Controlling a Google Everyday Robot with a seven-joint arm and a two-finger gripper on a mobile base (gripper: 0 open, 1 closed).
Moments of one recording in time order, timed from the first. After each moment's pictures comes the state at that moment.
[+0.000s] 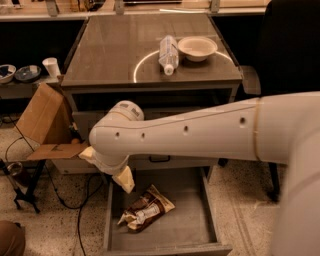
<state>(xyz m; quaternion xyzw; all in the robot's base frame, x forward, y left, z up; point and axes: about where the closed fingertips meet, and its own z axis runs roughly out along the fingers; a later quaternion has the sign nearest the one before) 0.502 0.161 0.646 -0.95 0.26 -0.04 0.18</state>
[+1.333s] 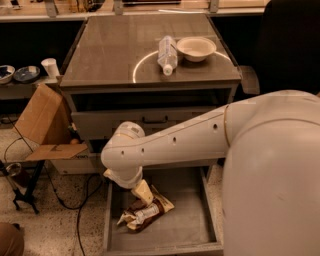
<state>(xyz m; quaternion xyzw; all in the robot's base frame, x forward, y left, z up) 0.504 0.111 0.548 -0.96 0.28 -0.03 0.06</state>
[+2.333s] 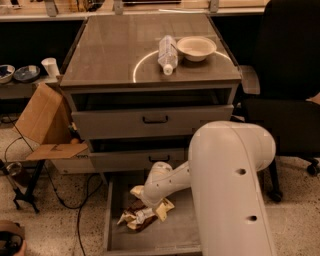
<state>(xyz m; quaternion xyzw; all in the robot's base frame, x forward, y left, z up) 0.540 0.050 0.316 -0.93 0.34 -0.01 0.12</state>
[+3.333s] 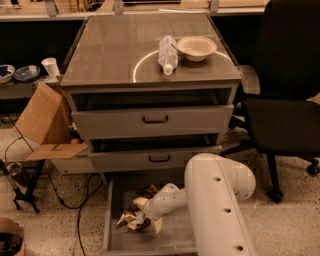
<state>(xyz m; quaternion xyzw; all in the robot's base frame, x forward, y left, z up) 0.557 0.068 0.154 -0.90 0.39 0.04 0.20</state>
